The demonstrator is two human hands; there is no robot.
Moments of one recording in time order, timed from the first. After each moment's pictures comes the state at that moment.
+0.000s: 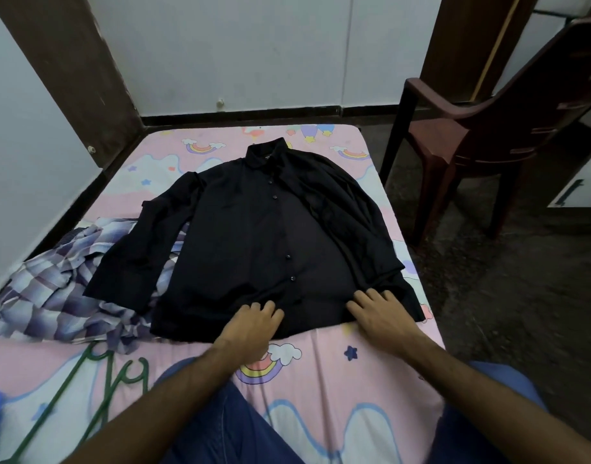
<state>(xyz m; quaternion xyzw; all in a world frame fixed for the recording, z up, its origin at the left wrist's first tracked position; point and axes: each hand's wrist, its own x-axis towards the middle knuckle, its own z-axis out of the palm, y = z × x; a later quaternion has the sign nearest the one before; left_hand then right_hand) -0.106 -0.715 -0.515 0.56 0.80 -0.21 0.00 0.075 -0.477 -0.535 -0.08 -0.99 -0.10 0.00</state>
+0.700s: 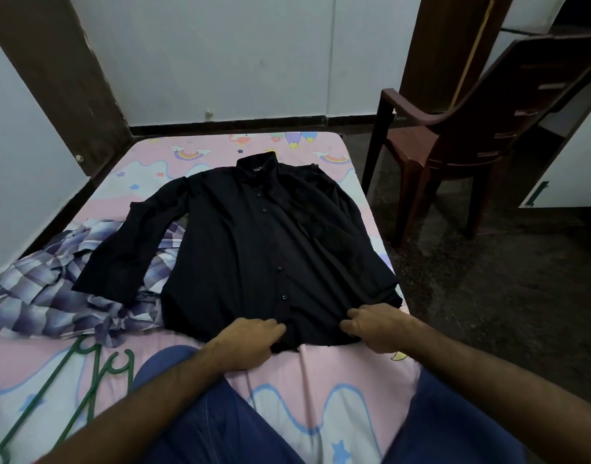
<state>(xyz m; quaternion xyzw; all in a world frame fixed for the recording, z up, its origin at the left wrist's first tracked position) -0.070 -0.719 -0.519 0.65 0.75 -0.10 0.09 0.116 -0.483 -0.490 0.01 -0.97 -0.07 -0.23</state>
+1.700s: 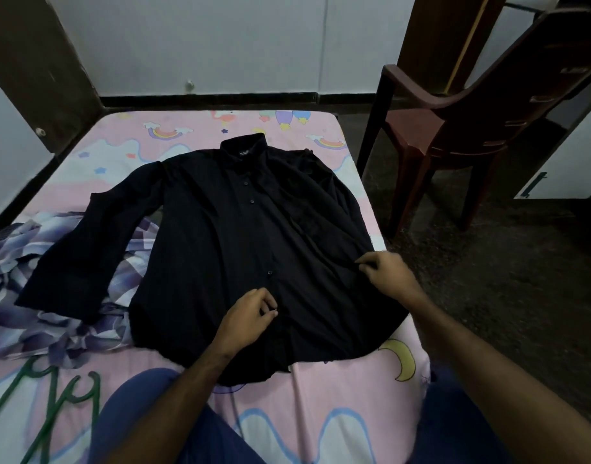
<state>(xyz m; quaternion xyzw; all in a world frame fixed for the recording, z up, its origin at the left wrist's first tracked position) -0.114 -0.662 -0.559 0.40 0.84 0.31 0.19 0.060 -0.392 -0.497 -0.35 -0.90 0.24 0.06</state>
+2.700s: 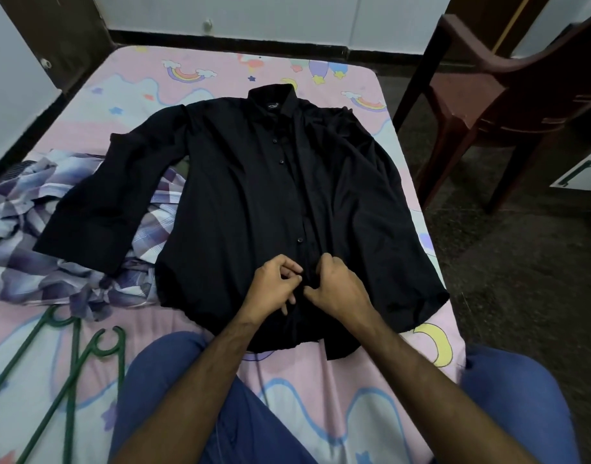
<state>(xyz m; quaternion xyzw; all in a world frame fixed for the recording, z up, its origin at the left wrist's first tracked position) -0.111 -0.665 -0.553 0.22 0.78 0.50 0.30 -0.011 -0.551 -0.526 -0.31 -0.93 0.20 -0.04</state>
